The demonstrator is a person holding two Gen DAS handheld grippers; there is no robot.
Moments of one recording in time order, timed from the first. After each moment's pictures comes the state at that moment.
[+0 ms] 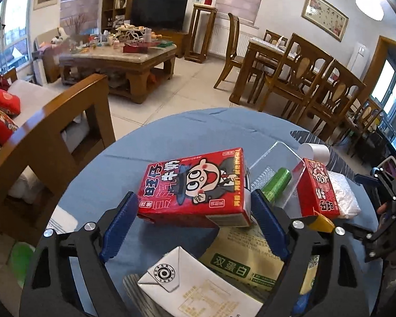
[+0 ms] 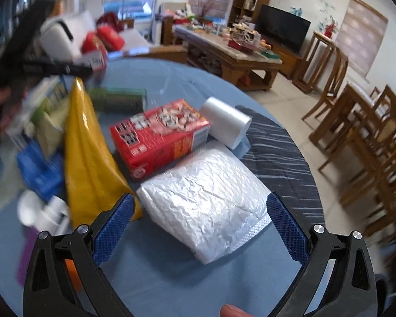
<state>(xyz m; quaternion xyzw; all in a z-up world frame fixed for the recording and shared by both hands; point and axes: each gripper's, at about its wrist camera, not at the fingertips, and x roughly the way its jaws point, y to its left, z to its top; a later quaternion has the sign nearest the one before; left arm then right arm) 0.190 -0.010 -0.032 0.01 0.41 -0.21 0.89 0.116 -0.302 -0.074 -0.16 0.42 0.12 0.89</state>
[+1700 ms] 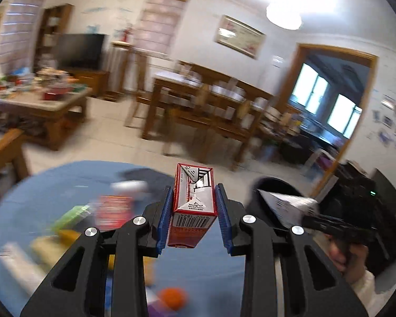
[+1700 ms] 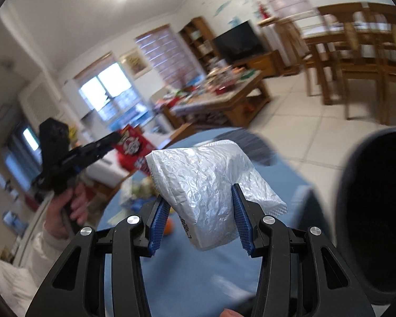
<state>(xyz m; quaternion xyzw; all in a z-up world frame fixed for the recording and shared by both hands) 0.052 -0.168 0.063 -0.02 0.30 -0.44 0.85 -0.121 -0.516 0.011 0.23 0.27 0.12 0.93</state>
